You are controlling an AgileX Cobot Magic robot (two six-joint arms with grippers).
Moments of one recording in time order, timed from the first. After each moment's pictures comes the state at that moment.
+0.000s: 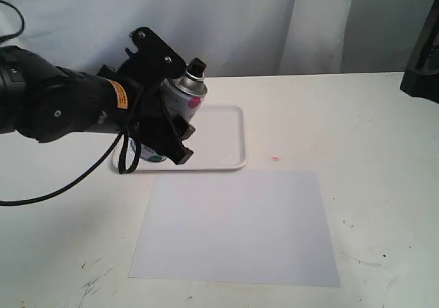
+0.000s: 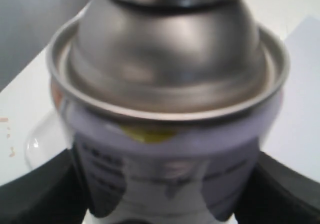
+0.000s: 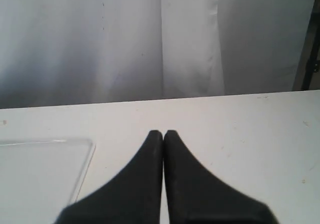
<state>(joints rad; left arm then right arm) -0.60 1.66 -1.04 0.16 0.22 0.19 0.39 1.00 -0.57 1.11 -0.19 -0.97</state>
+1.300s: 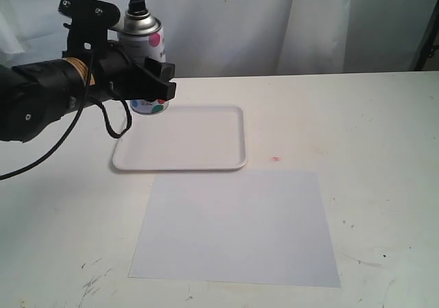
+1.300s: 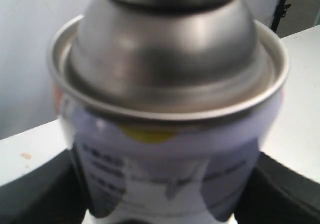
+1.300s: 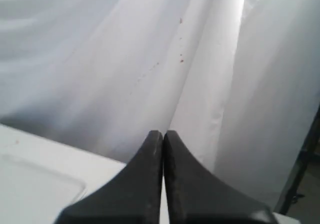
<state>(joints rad) -0.43 1.69 -0.97 0.23 -0.25 -0.18 0.39 0.58 -0.48 0.66 -0.06 -0.92</state>
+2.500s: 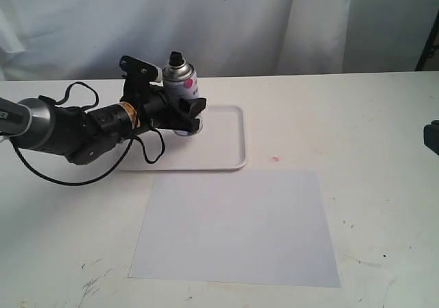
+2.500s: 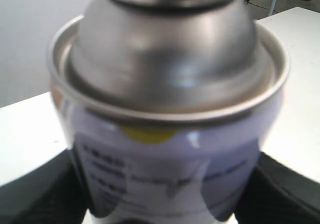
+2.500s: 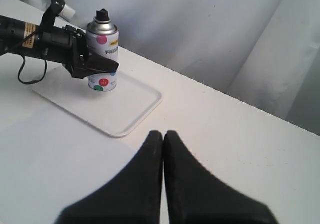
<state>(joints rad) -0.32 2.24 -1.21 0.58 -0.69 -0.42 0.39 0.58 -0.42 0.64 0.28 -0.89</state>
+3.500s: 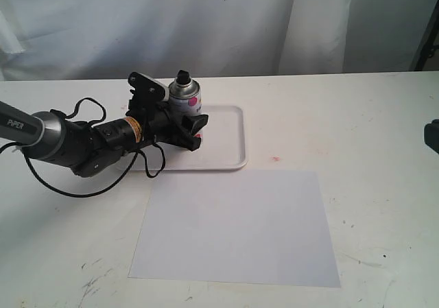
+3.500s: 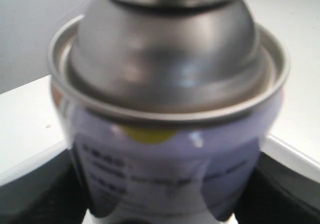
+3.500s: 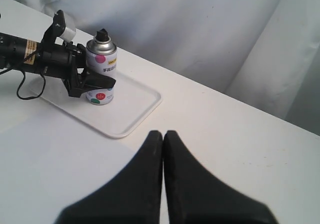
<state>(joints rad) -0.32 2.31 -1.21 0.58 -0.73 -0.31 0.39 0.58 -0.42 0.64 0.27 -0.89</state>
